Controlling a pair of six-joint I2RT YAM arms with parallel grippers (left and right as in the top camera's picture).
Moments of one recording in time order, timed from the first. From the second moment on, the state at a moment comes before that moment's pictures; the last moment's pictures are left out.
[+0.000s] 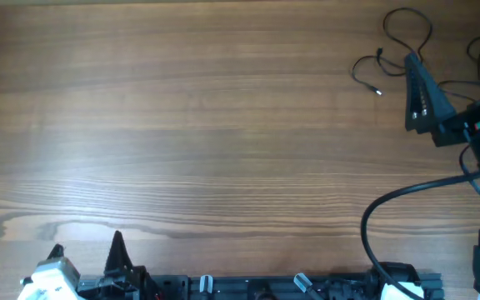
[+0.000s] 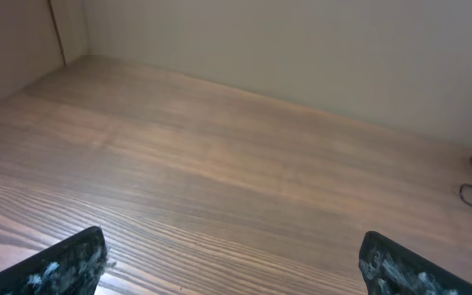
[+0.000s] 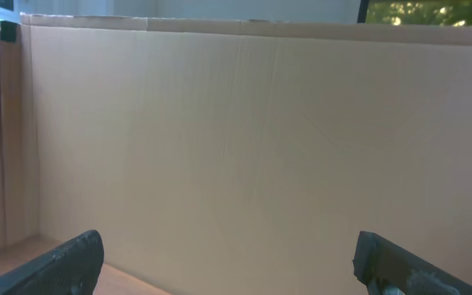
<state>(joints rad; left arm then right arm) 0.07 0.01 0.98 -1.24 -0.06 -0.20 -0.08 0.83 1.33 -0.22 -0.49 0.02</state>
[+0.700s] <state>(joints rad) 0.07 0.01 0.31 -0.38 0.13 -0.26 -0.08 0.75 1.33 -0.20 -0.49 0.10</state>
